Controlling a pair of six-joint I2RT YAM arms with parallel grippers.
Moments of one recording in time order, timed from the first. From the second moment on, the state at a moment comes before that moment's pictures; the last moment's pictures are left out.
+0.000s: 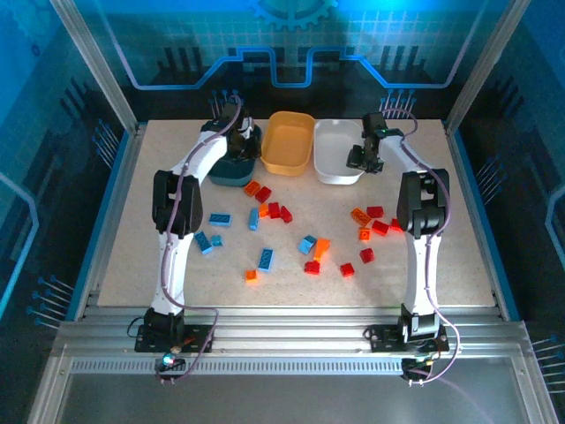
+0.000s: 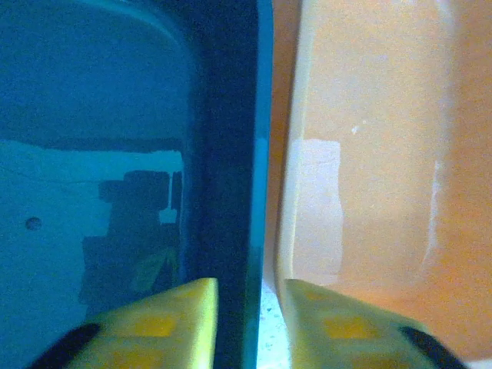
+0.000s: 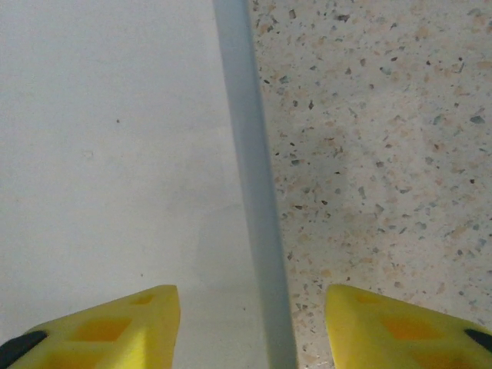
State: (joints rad) left arm -0.18 2.39 2.16 -0.76 0.23 -0.34; right arm 0.11 2.29 1.92 -0.78 -0.03 0.36
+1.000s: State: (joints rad) left arm -0.11 1.86 1.47 -0.56 0.30 -0.45; right arm 0.34 2.54 2.34 -0.91 0.01 0.47
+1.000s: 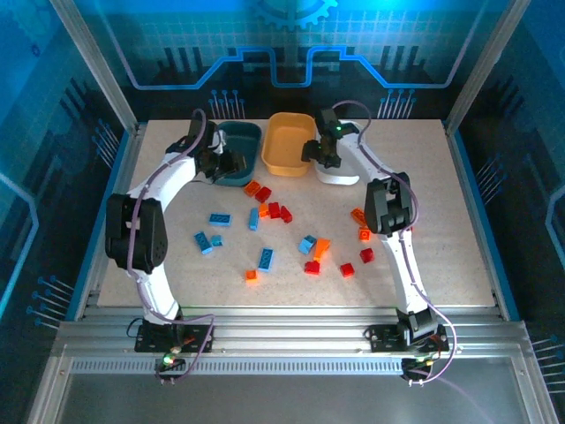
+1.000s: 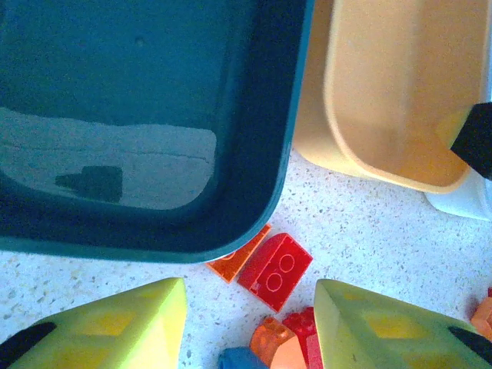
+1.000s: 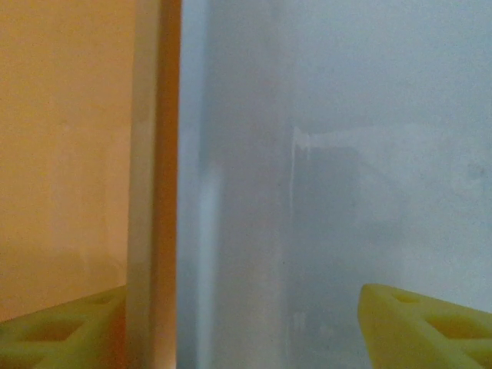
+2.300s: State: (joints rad) left arm -0.13 2.20 1.74 -0.51 0.45 -0.59; right arm 0.47 2.39 2.17 -0.88 0.14 0.61
